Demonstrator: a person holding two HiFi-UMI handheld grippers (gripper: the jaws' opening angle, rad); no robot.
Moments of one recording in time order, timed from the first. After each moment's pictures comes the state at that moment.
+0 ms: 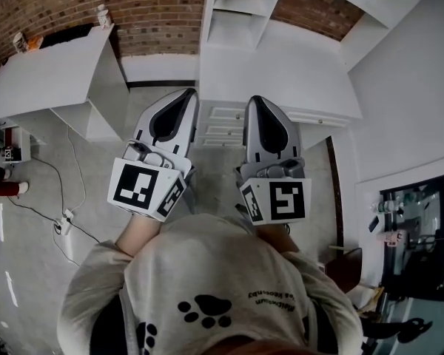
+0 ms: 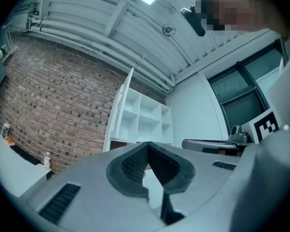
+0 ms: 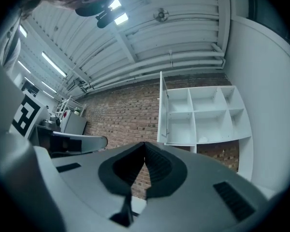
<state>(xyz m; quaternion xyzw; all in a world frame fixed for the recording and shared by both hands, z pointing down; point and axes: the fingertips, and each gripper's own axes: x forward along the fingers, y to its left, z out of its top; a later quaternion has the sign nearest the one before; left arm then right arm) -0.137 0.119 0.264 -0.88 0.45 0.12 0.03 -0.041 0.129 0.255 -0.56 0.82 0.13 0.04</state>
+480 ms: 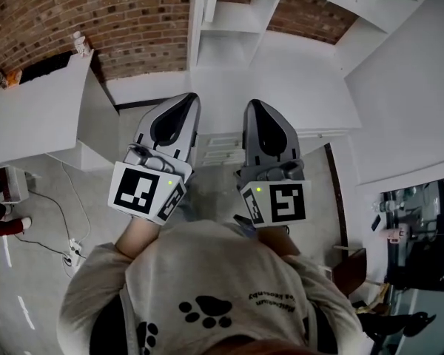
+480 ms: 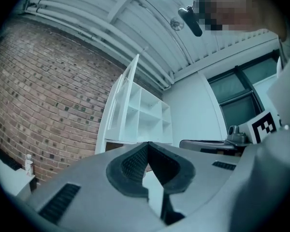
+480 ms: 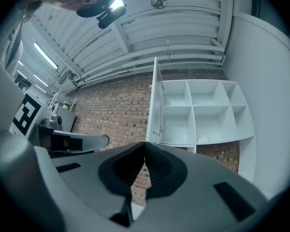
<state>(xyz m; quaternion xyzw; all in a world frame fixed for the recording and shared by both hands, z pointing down) -0.137 -0.036 0.249 -0.91 0.39 0.12 0.02 -0.047 -0.019 0.242 -0.60 0.79 0.12 0.03</state>
